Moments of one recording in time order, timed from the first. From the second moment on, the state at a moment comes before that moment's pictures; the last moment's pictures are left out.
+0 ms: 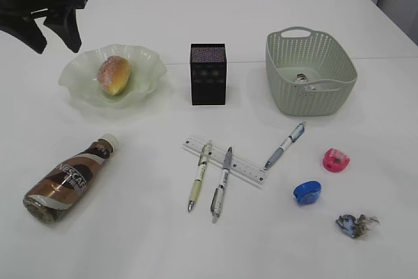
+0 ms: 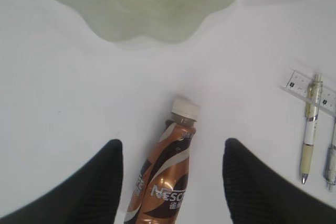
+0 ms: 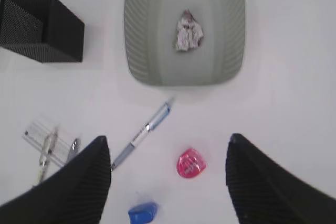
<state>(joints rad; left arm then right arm) -0.24 1.89 -1.80 -0.05 1.24 -0.16 0.14 1.75 -1.87 -0.01 1.25 0.17</state>
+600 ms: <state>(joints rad) -0.24 1.88 -1.80 -0.07 1.24 -0.16 0.14 1.58 -1.34 0.04 1.25 0.18</state>
